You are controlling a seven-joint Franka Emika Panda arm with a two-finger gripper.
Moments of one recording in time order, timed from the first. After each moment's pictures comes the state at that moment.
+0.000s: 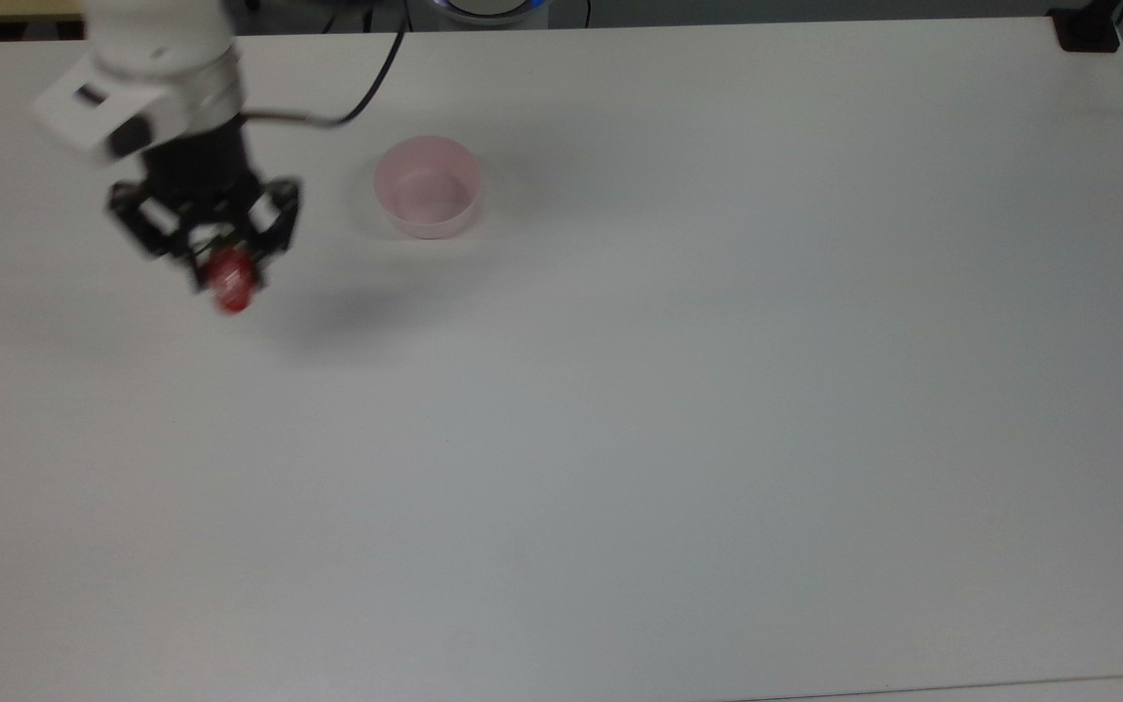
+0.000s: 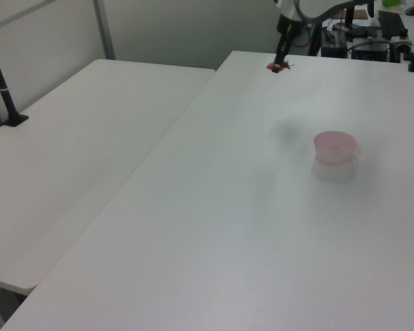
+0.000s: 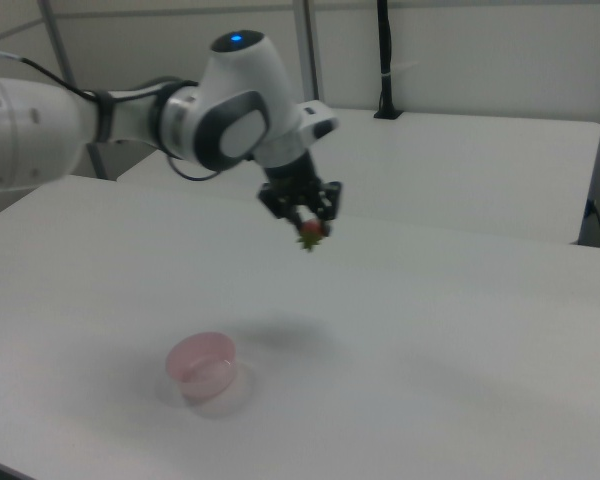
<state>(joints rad) 0.03 0.25 -0.26 -1.68 0.07 2.20 -0.43</state>
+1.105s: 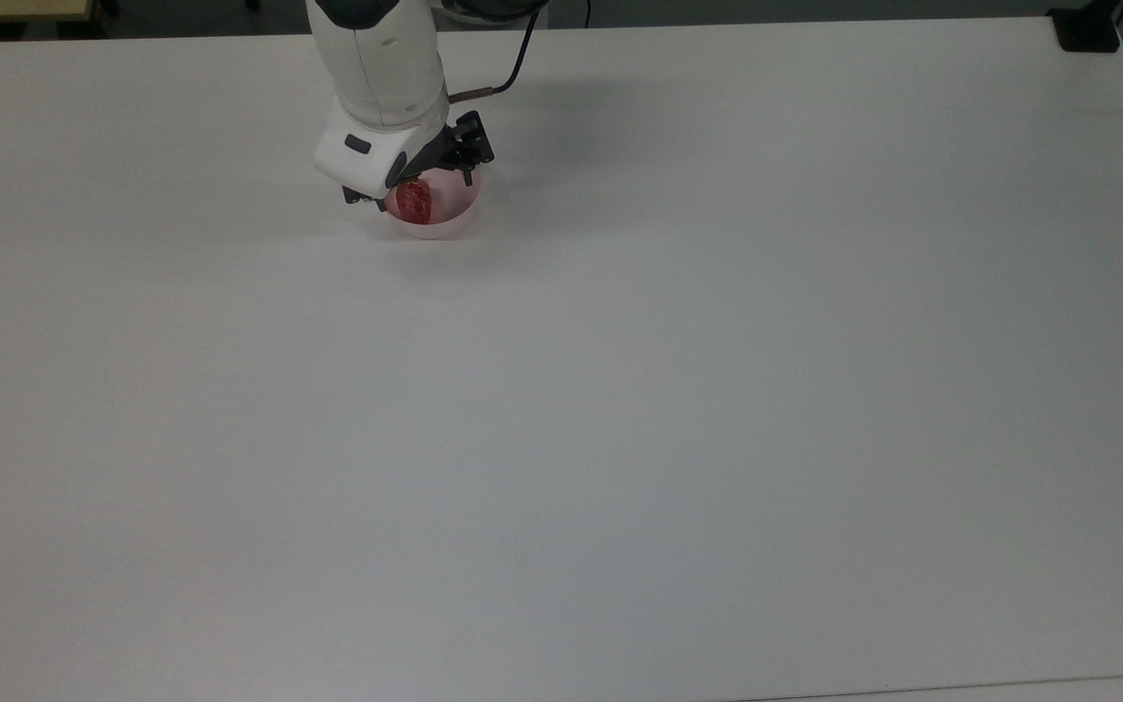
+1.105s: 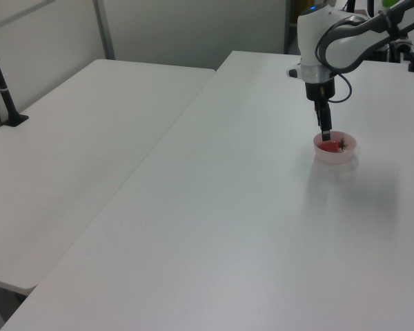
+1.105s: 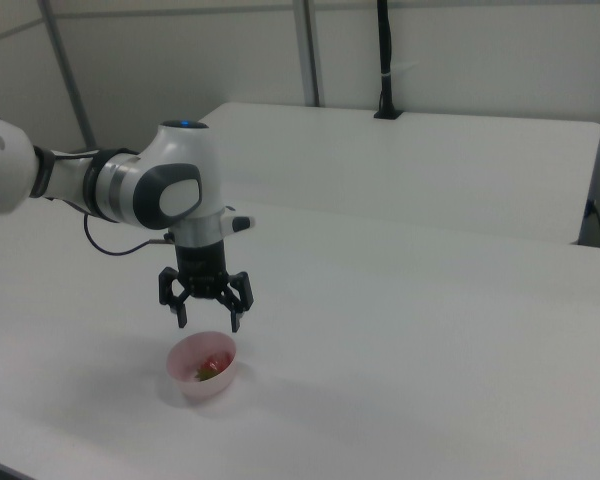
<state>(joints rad) 0.04 0.12 -0.09 -2.05 -0.02 2.01 -0.38</state>
